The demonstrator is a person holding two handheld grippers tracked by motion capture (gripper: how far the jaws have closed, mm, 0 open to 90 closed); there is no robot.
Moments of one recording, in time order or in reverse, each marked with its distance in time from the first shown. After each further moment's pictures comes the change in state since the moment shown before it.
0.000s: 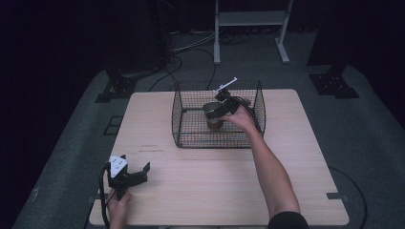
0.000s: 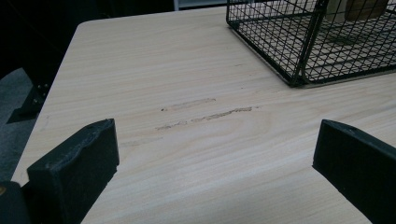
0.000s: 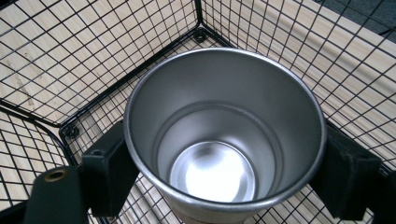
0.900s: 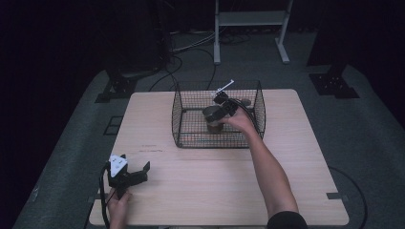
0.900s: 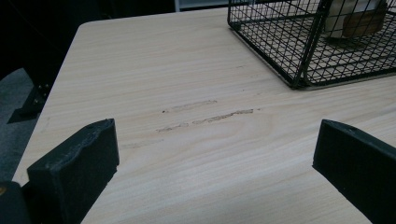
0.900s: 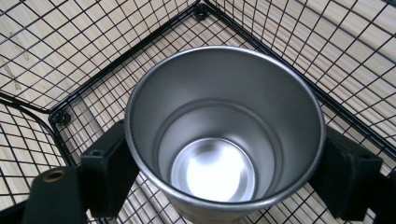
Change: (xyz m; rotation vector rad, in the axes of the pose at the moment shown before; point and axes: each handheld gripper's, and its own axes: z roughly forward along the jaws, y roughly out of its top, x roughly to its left) left arm 0.000 0.001 0.002 -0.005 0.001 -0.007; right arm 0.001 -0.003 0.012 0.065 -0.003 -0.008
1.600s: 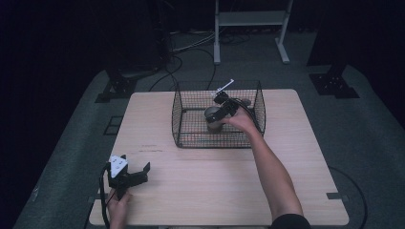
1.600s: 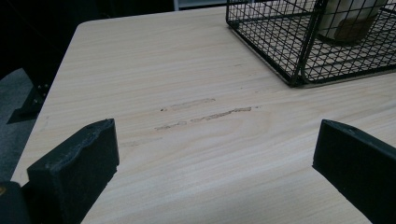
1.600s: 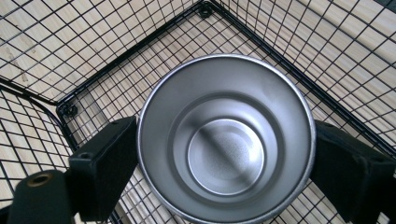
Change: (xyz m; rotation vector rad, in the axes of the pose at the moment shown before) left arm -0.001 -0.001 -0.001 0.003 -0.002 0.007; right arm 0.005 0.000 -0.009 0.015 -0.006 -0.014
